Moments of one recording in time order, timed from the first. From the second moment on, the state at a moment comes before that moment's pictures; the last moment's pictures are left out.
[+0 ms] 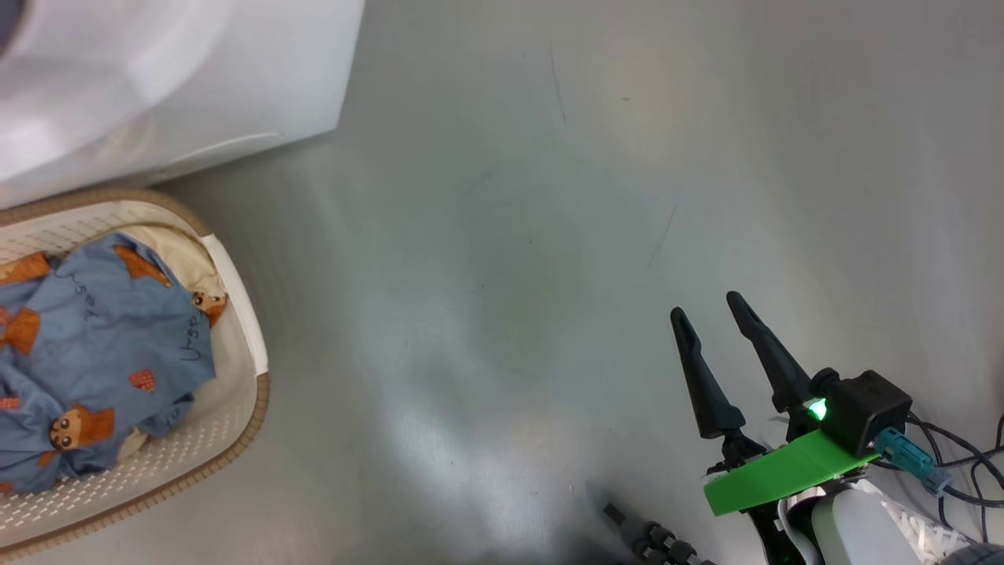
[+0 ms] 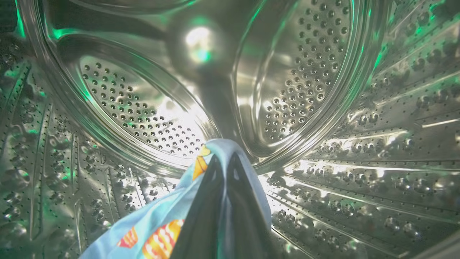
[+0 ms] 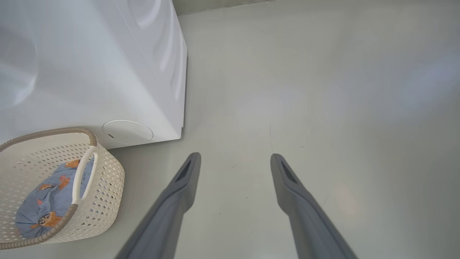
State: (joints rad) left arm -1.27 0.32 0.11 0.76 0.01 0.11 -0.26; right arm -0.19 -0.07 0.15 0.11 0.28 0.13 -0.26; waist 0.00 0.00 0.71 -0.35
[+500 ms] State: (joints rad) left arm -1.37 0.32 0.05 1.05 0.05 0.16 -0.24; right arm -0.18 -0.07 0.14 0.13 0.28 0.13 -0.26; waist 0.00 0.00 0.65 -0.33
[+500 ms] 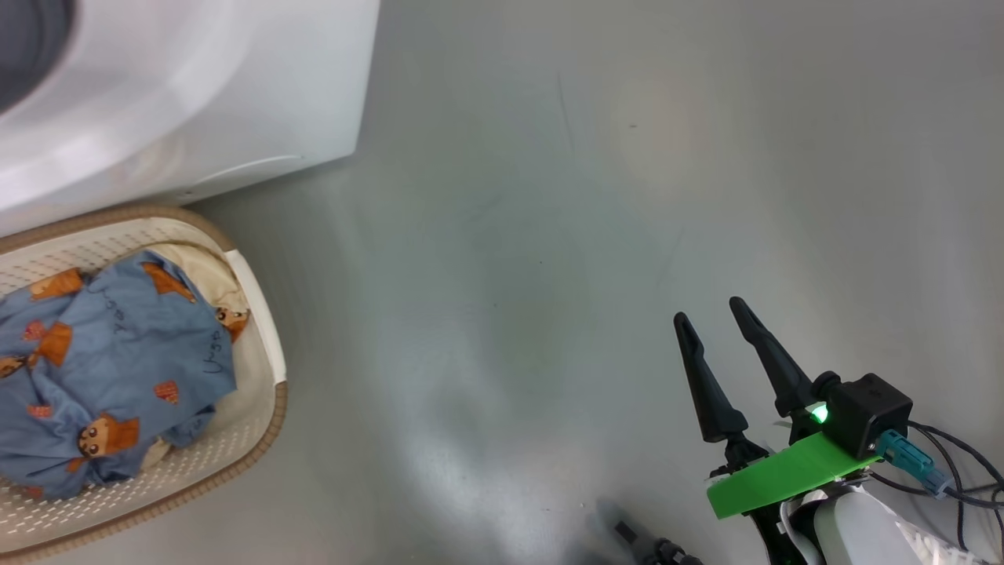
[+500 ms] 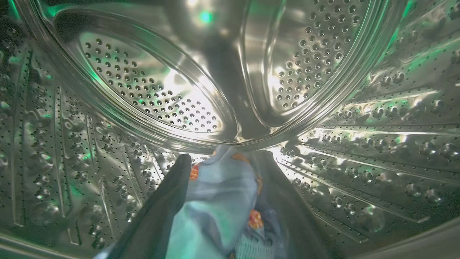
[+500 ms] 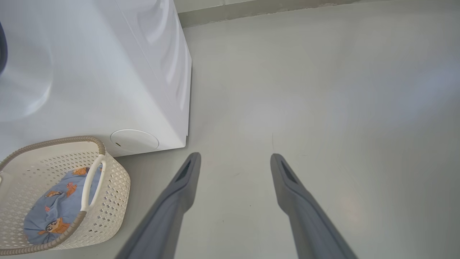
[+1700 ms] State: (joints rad) left arm -1.10 0.16 0.04 0.91 -0.07 0.17 -0.26; right arm -0.18 -0.11 0.12 0.14 0.28 0.13 -0.26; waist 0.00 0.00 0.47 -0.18
